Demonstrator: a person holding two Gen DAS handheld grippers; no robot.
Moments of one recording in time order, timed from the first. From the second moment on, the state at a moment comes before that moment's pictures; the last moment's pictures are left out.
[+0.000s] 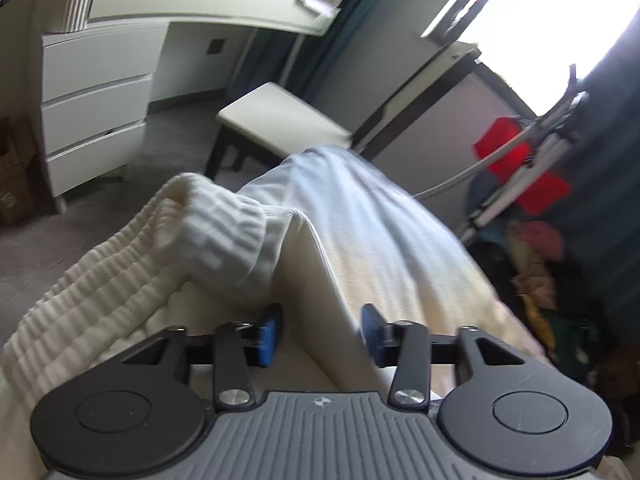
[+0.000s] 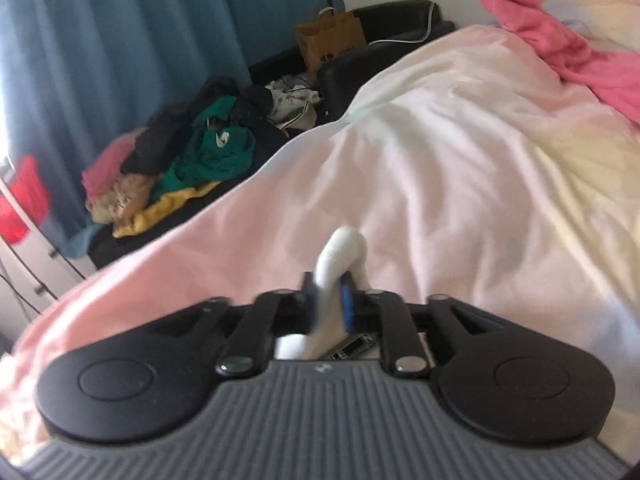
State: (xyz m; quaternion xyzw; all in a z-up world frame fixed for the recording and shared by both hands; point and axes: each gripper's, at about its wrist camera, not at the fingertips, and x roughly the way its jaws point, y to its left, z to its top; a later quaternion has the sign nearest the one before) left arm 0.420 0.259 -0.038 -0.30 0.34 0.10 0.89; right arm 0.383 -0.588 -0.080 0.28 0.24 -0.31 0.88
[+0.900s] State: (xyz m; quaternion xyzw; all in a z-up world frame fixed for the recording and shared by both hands) left arm 0.301 0.306 -0.133 -0.48 0.24 0.15 0.83; right arm 0.244 -0.569 -0.169 0.54 0.15 -0.19 0.81
